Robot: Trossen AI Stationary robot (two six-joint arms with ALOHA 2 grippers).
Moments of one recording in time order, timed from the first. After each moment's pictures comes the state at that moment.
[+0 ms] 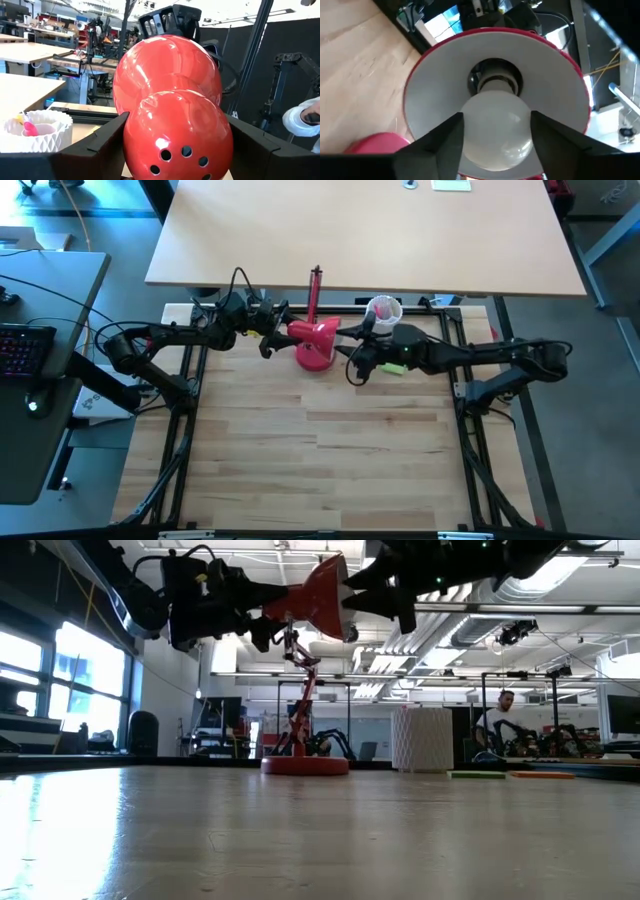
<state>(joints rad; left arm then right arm) 0.64 1.51 0.67 1.01 0.88 -0.30 -0.19 1.36 0.82 0.44 0.13 -1.07</state>
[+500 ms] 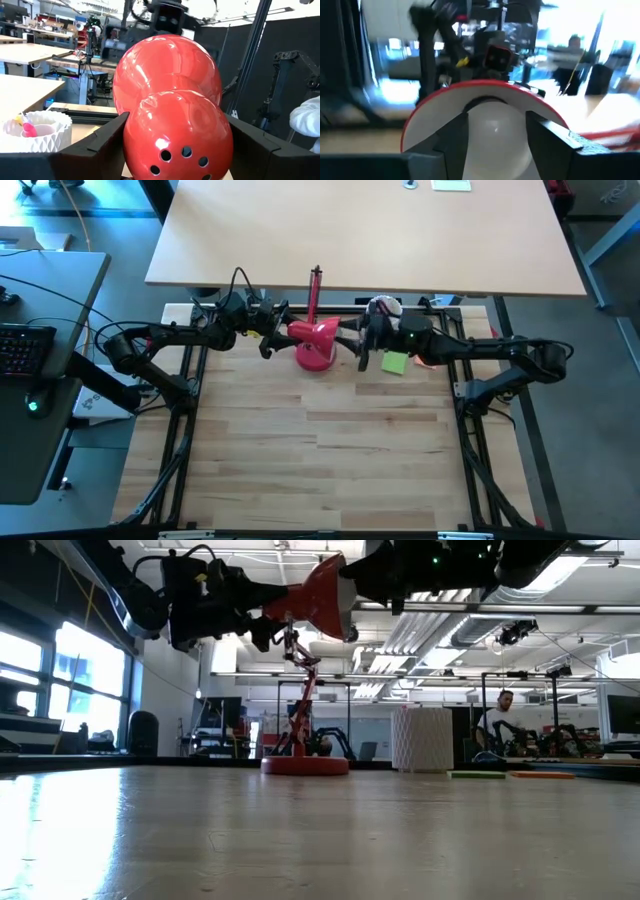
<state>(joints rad) 0.64 1.51 0.67 1.01 0.88 -0.29 -0.30 1.36 0.82 0.57 -0.13 -0.04</state>
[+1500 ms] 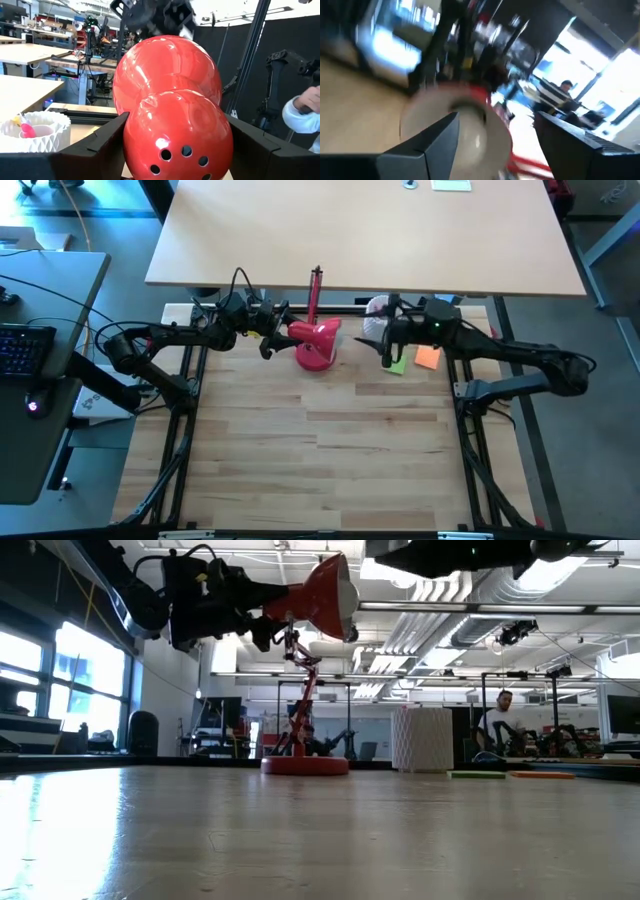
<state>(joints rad) 0.64 1.51 0.67 1.01 0.88 -0.29 -0.38 1.13 0.82 0.28 -0.28 -0.61</state>
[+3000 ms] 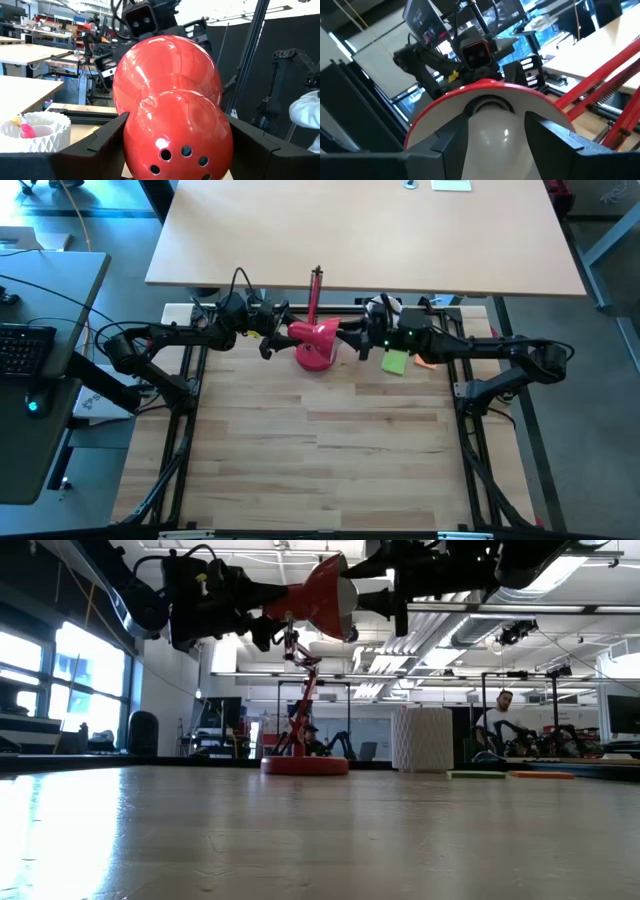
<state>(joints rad) 0.64 1.51 0.67 1.01 0.89 -0.28 -0.33 1.36 0.82 0.53 -0.11 0.51</state>
